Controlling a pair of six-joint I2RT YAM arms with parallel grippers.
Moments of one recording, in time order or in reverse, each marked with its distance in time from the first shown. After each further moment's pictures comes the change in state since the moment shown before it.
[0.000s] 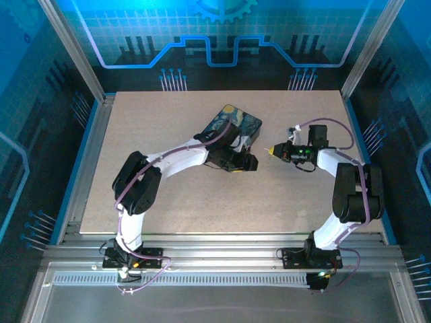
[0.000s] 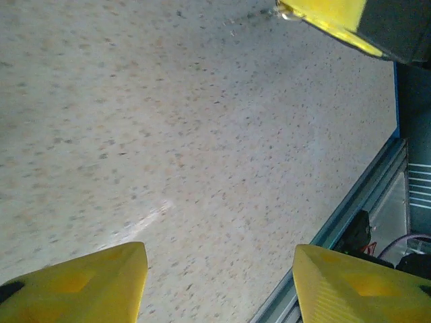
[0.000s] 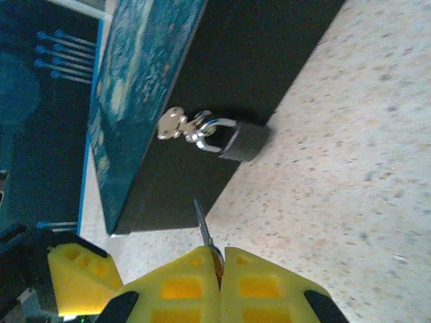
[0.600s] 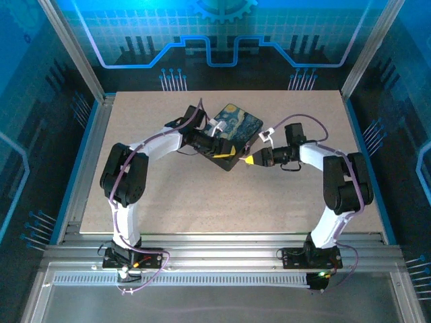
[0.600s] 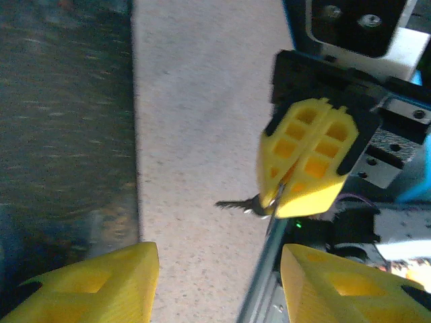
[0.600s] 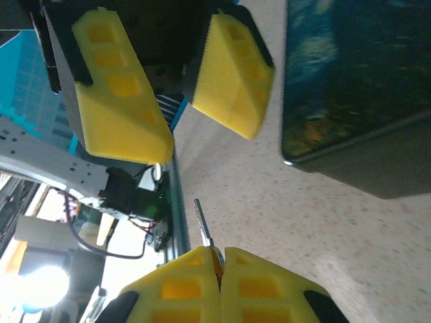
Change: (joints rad) left arm 0.293 -0.026 -0.088 0.059 0.434 0.277; right arm 0.175 0.114 0.091 -0.144 -0.389 -0.338
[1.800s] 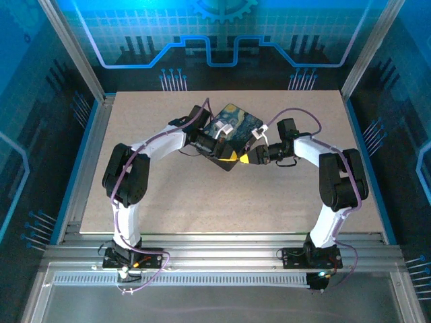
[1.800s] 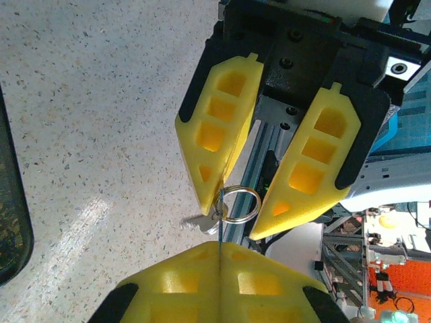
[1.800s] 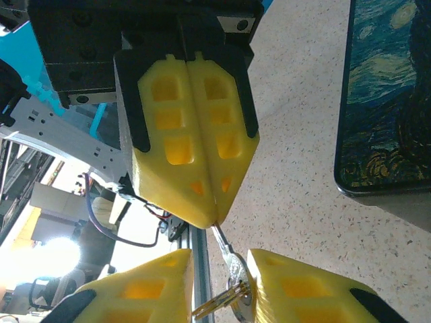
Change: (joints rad) left arm -0.032 0.010 0.062 -0.136 0.163 0.137; right arm 0.076 0.048 0.135 -0.202 -0.098 -0.204
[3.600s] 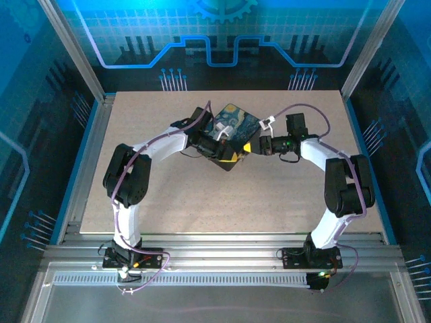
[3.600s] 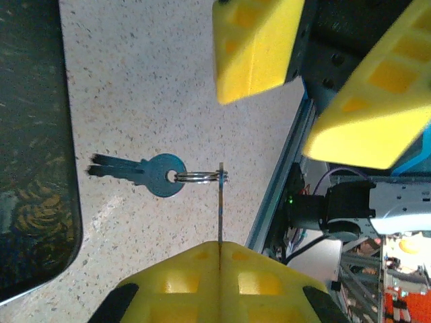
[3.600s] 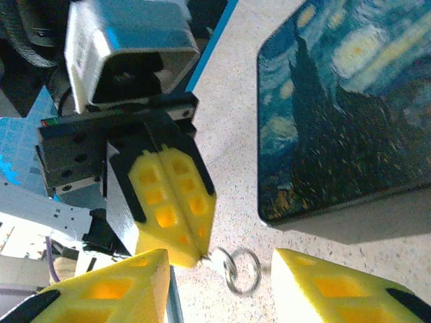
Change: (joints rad) left arm -0.024 0.000 -0.013 0.014 -0.101 -0.040; right arm -0.045 -0.076 -0.038 0.283 0.150 0.325
